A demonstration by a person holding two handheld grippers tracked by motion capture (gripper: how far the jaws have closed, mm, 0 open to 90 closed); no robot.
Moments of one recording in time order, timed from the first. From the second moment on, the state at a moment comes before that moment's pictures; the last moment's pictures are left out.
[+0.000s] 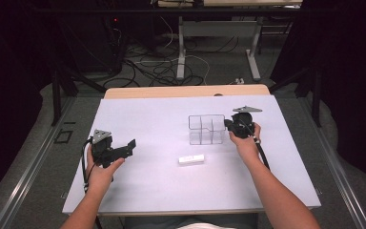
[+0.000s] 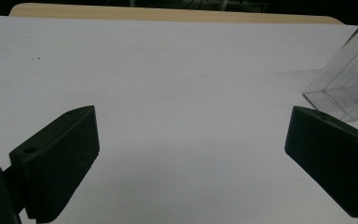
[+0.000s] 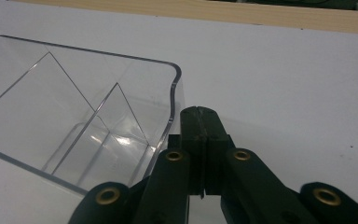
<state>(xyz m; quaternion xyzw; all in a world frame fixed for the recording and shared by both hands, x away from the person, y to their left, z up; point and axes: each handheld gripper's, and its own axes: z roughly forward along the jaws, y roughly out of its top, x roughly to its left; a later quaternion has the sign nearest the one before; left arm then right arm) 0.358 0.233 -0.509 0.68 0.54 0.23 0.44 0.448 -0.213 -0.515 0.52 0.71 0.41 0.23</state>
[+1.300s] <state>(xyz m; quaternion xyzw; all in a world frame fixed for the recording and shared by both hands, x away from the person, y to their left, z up) 0.359 0.231 -0.511 0.68 0.54 0.22 0.44 0.451 -0.151 -0.516 0.50 0.73 0.41 0.20</state>
